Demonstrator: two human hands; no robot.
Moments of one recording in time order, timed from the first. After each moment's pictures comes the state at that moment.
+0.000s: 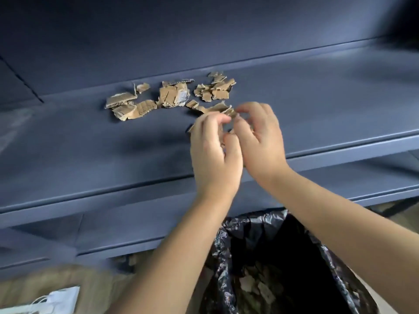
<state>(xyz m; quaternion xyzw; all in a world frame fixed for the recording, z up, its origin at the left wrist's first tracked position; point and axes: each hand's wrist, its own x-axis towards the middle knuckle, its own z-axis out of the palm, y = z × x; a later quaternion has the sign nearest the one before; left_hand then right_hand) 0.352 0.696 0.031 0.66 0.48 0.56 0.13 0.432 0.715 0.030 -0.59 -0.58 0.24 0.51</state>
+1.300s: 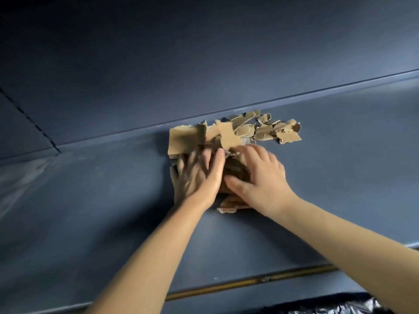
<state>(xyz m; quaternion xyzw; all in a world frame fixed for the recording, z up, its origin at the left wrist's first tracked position) 0.260 0.877 -0.016 0.68 0.68 0.25 0.14 0.384 0.837 0.000 -0.62 -0.70 0.18 0.29</state>
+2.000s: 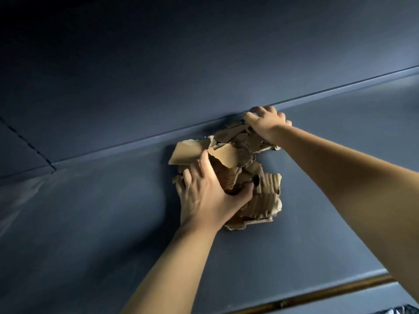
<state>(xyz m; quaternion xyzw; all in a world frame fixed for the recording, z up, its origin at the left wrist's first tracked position) 0.267 0.868 -0.018 0.72 0.65 0.22 0.01 0.423 0.977 0.016 -0.73 -0.60 0.20 0.24</state>
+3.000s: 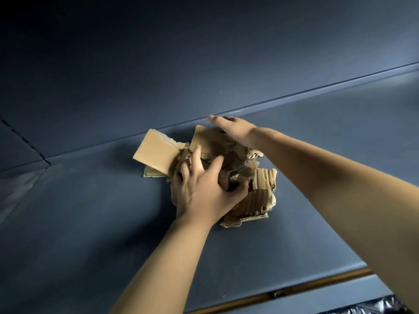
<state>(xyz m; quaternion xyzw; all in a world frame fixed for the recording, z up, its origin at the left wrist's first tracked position) 0.265 0.866 -0.014 0.75 0.64 0.17 0.03 0.382 0.966 0.019 -0.63 -0.62 0.40 0.26</state>
